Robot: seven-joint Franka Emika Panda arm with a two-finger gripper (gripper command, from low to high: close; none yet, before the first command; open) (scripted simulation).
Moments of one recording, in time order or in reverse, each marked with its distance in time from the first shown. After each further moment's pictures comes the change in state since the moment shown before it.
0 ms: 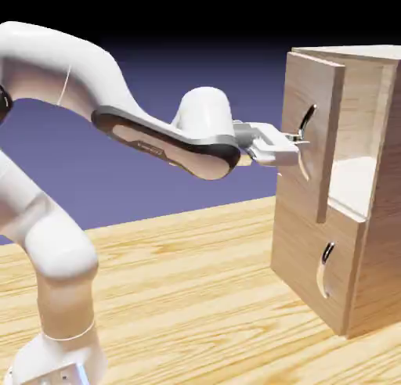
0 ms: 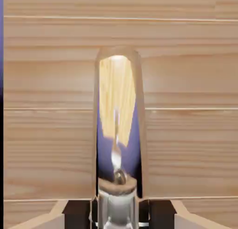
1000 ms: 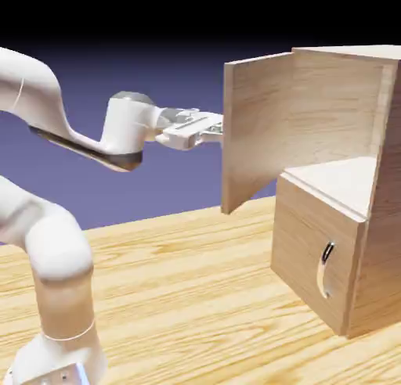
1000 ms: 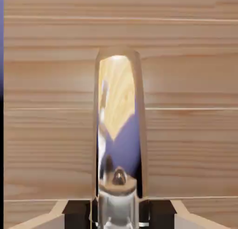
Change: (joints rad) arm -0.052 -0.092 0.780 -0.088 1.250 -0.901 -0.470
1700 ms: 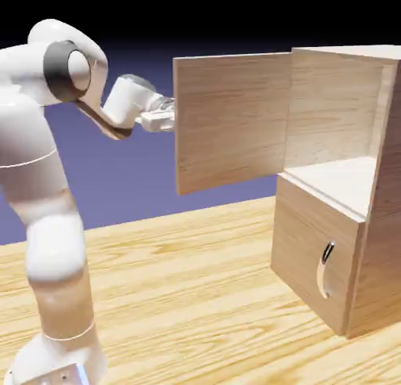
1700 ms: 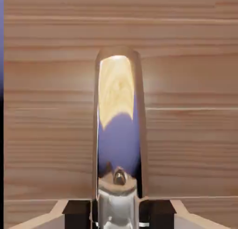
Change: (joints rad) arm -0.168 0.653 0.500 0.579 0.193 -0.896 0.204
